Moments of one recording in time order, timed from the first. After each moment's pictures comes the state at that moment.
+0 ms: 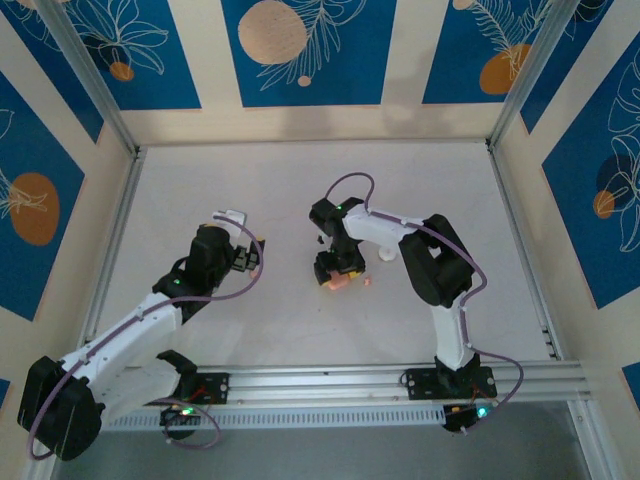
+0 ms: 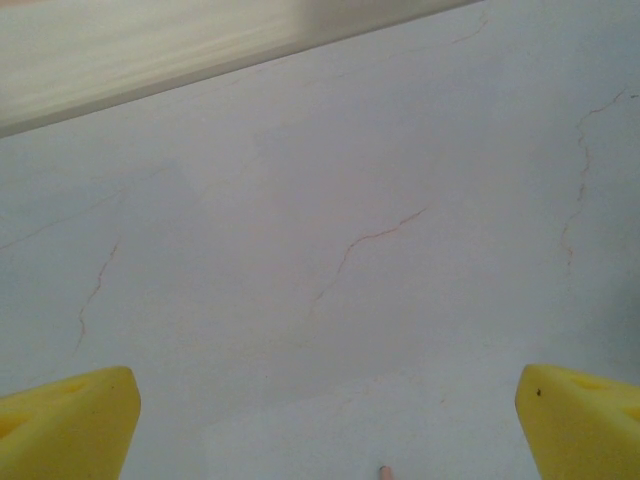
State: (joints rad) left arm -0.53 0.98 0.61 -0.13 -0.32 -0.03; right arm 0.69 2.04 1.46 -1.04 -0.15 0.33
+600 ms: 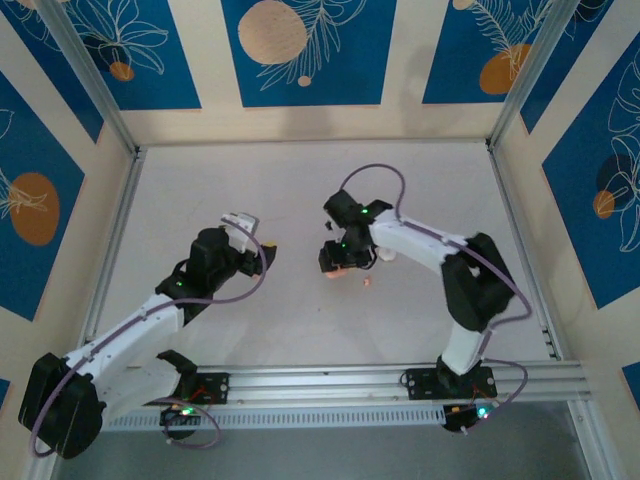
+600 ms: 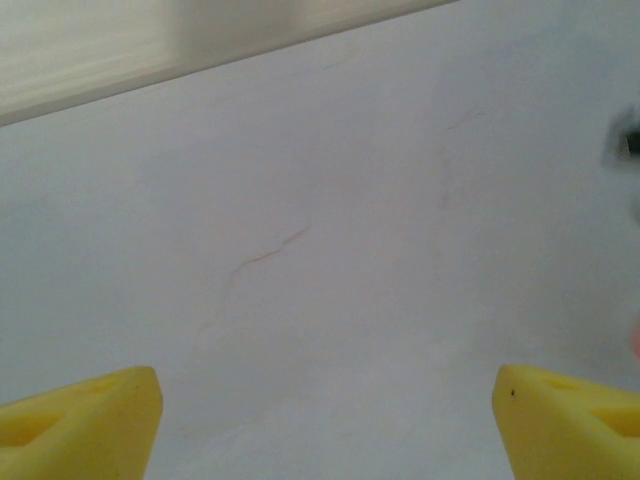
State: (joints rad) left arm -0.53 1.00 0.56 0.01 -0.03 -0.02; right arm 0.66 1.72 1.27 -0.84 -0.18 0.44
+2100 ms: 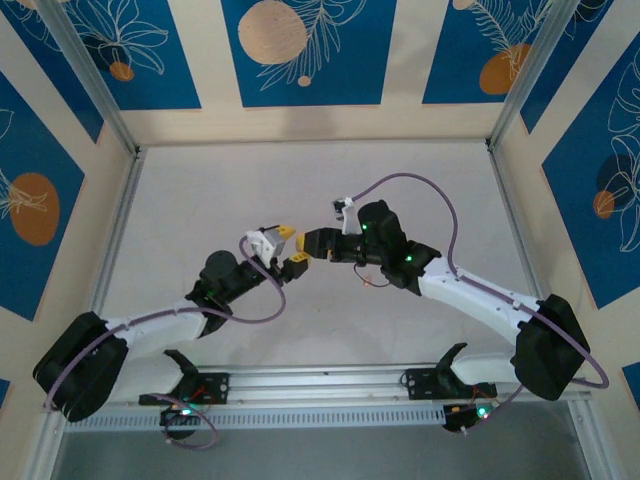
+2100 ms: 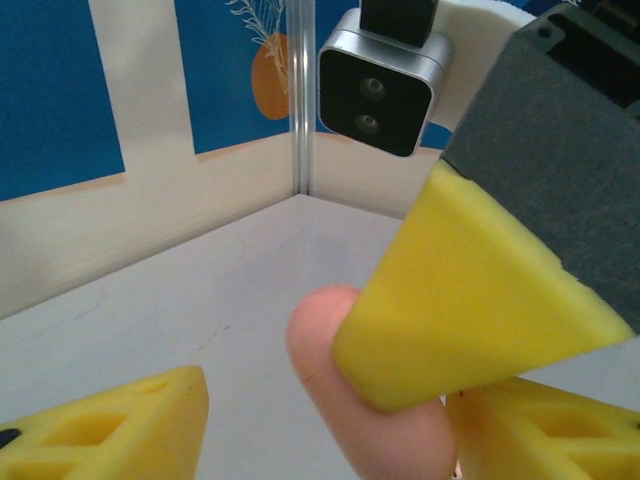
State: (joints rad) left arm -0.70 1.20 0.38 0.86 0.25 -0.02; right arm 0.74 1.27 0.86 -0.02 -0.37 0.80
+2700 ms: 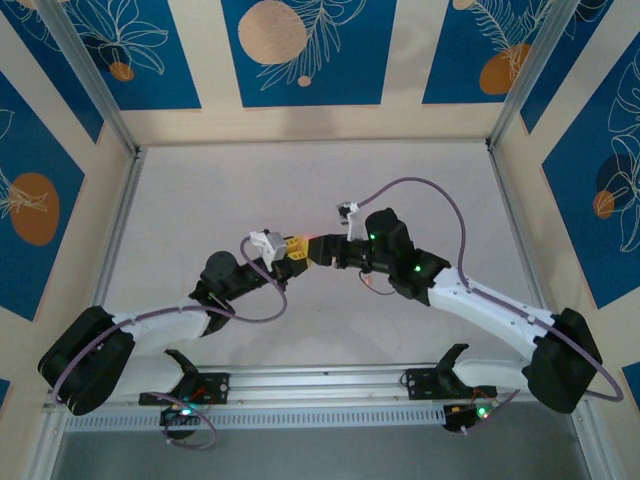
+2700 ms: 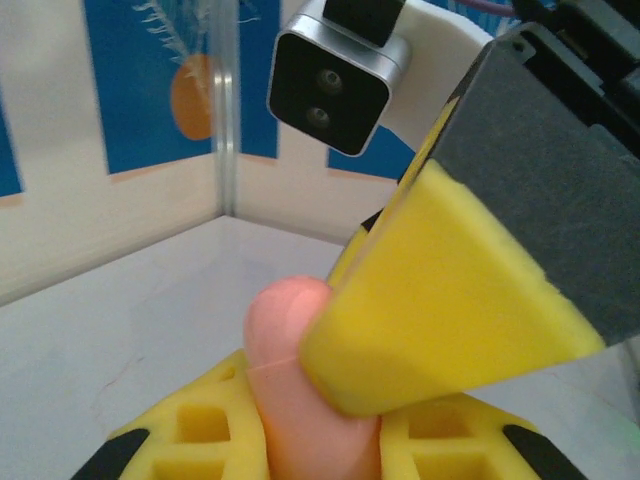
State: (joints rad) left arm -0.70 1.23 0.38 0.95 0.42 -0.09; right arm 0.76 1.14 0.79 -0.01 -0.32 0.70
